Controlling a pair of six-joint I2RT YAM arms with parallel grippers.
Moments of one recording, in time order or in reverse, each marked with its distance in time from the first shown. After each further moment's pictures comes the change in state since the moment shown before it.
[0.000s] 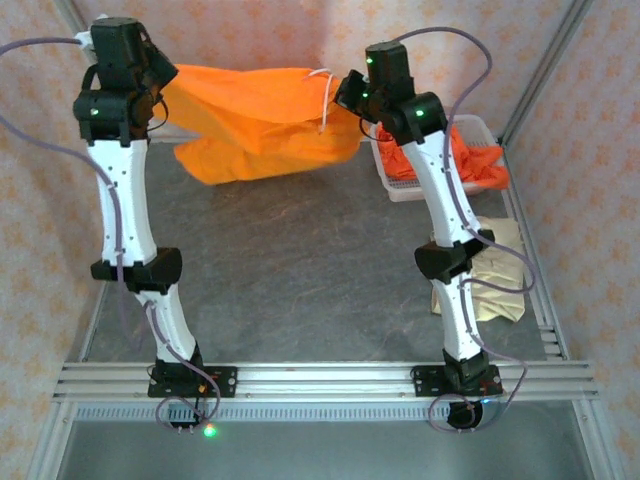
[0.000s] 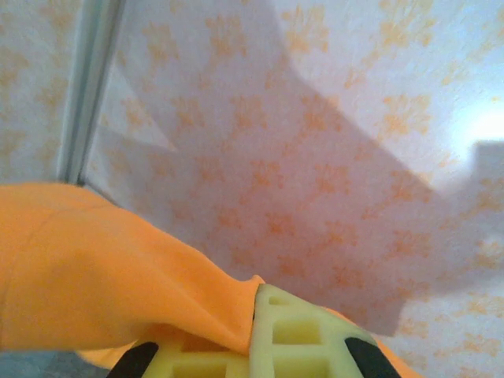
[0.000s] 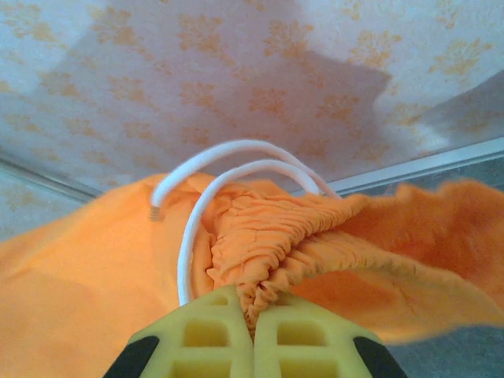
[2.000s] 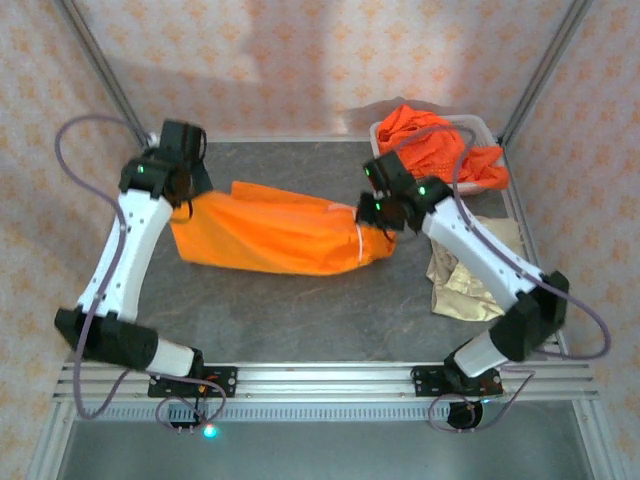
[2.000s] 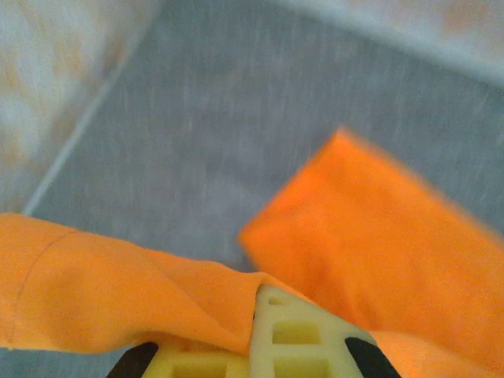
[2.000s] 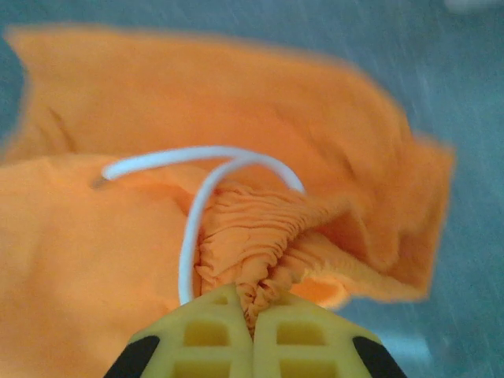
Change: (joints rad) left arm -0.139 -0.425 -0.998 0.012 -0.116 0.164; right arm 0.104 -0.637 -1.278 0.111 0.033 -0.052
